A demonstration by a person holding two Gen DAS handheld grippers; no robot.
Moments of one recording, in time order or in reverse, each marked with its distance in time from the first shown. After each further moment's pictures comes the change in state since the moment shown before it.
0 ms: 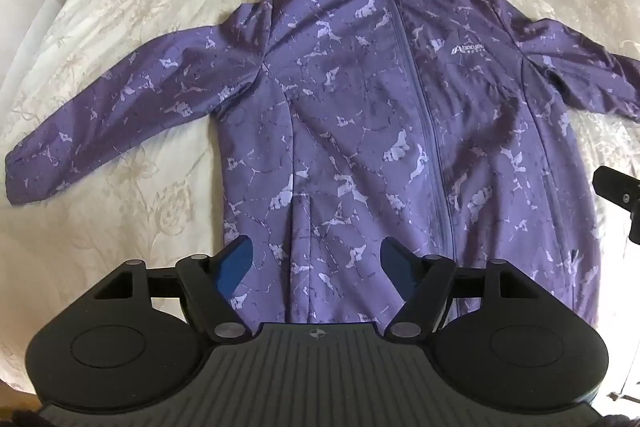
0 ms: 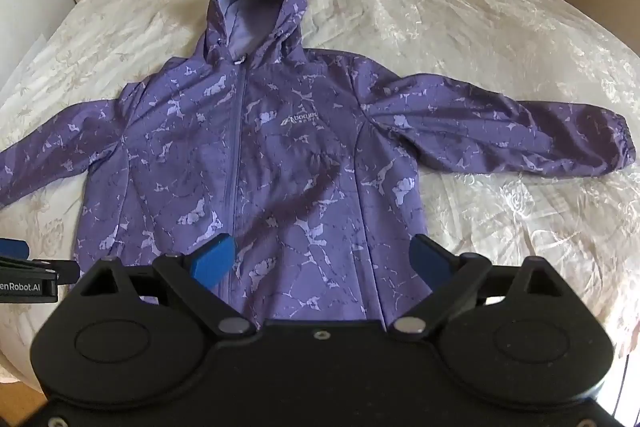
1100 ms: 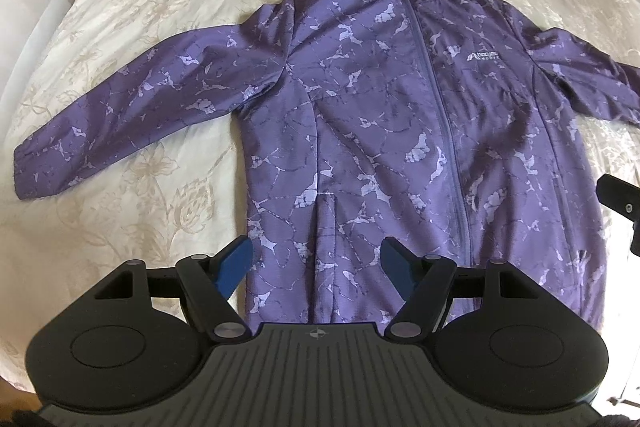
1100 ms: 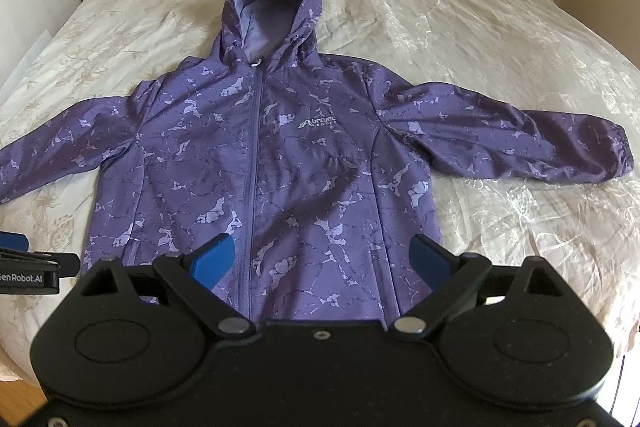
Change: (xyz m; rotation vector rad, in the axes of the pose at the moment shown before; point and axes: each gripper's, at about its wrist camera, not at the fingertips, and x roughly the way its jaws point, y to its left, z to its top) left arm -0.001 0.039 0.004 -0.002 -0.001 -0.018; right arm -0.010 0.026 -0.002 -0.015 -0.010 -0.013
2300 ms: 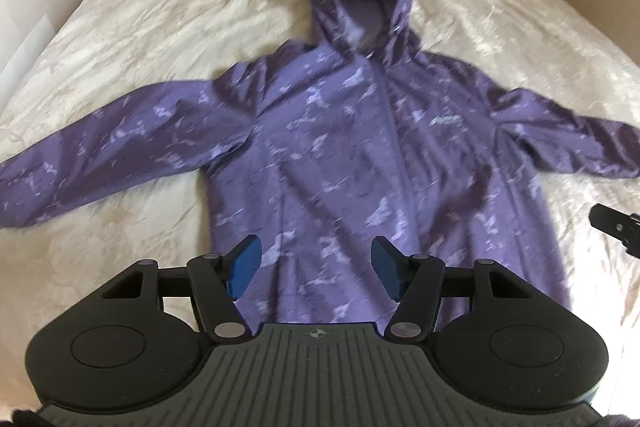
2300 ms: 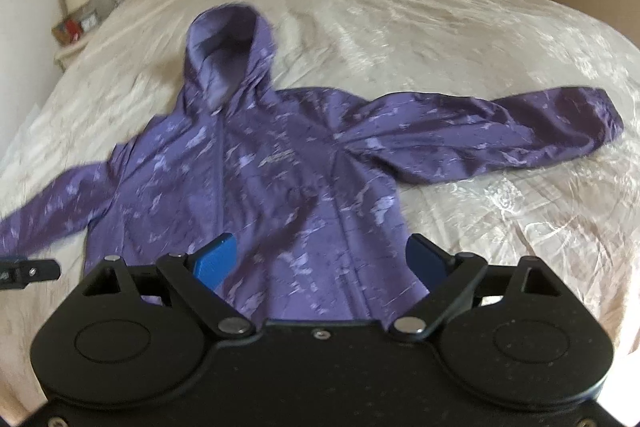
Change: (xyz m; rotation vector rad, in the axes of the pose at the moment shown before) left arm -0.011 -0.002 0.006 -0.033 -0.206 -0.132; right arm 0.008 -0.071 -0.017 0.193 -0.132 0.043
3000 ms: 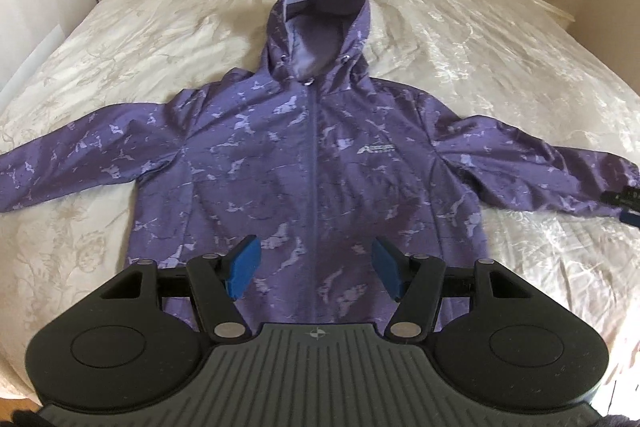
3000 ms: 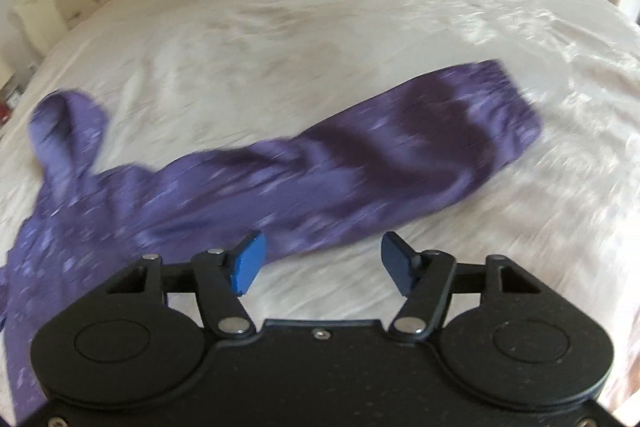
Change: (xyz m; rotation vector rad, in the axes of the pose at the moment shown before) left arm -0.002 -0.121 0.003 -0.067 -0.078 0.060; right arm 0.093 -0.269 0.073 0.204 0.006 -0.079
